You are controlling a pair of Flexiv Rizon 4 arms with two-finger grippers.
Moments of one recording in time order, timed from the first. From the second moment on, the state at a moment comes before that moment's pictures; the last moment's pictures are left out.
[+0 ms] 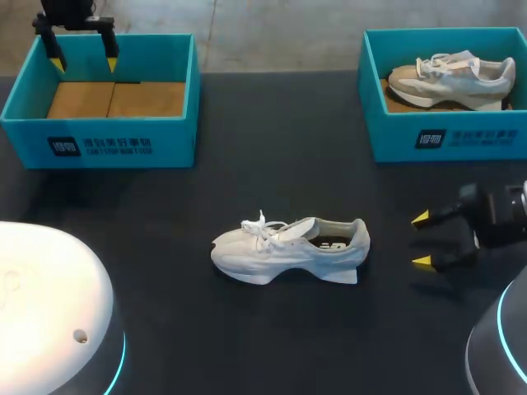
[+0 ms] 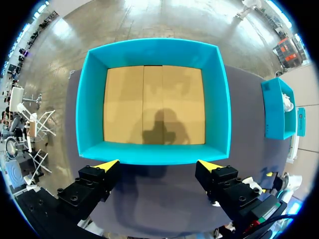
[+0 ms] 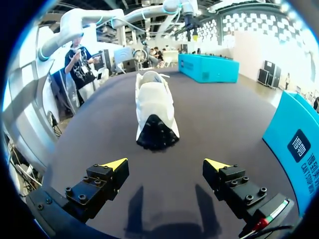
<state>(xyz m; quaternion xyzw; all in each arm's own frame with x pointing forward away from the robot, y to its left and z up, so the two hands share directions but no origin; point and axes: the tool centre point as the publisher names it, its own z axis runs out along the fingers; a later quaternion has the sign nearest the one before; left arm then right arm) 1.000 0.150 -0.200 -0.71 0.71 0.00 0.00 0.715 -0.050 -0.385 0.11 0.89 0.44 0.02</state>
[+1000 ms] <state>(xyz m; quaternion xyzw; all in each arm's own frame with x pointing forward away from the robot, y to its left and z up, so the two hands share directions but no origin) 1.000 0.150 -0.200 -0.71 0.71 0.00 0.00 0.707 -0.047 -0.395 0.10 0.87 0.48 0.02</state>
